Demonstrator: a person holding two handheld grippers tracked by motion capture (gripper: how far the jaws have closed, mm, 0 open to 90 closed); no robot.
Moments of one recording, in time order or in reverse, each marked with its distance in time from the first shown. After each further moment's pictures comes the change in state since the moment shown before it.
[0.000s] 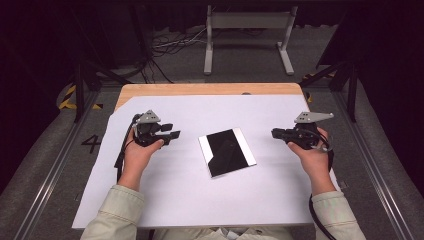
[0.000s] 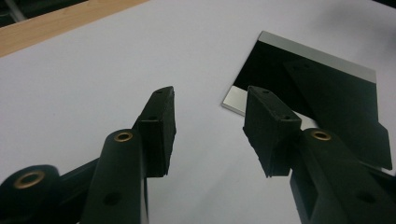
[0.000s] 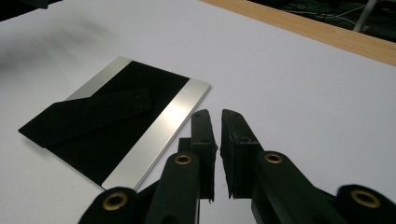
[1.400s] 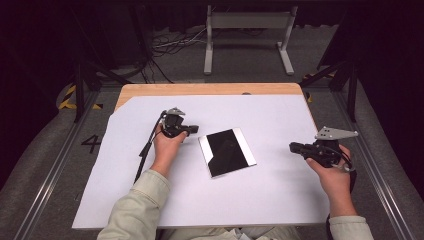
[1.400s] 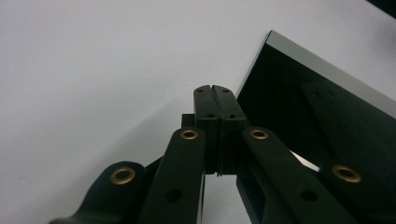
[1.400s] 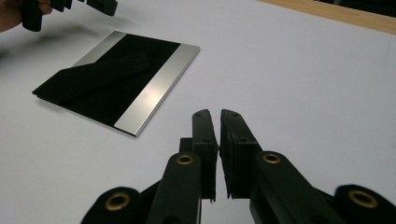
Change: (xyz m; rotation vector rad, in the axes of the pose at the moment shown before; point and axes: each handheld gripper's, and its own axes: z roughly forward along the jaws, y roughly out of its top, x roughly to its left) left arm 0.002 0.008 0.098 0.107 -0.073 -0.109; right arm 0.013 -0.038 -0.053 0.020 -0.072 0.049
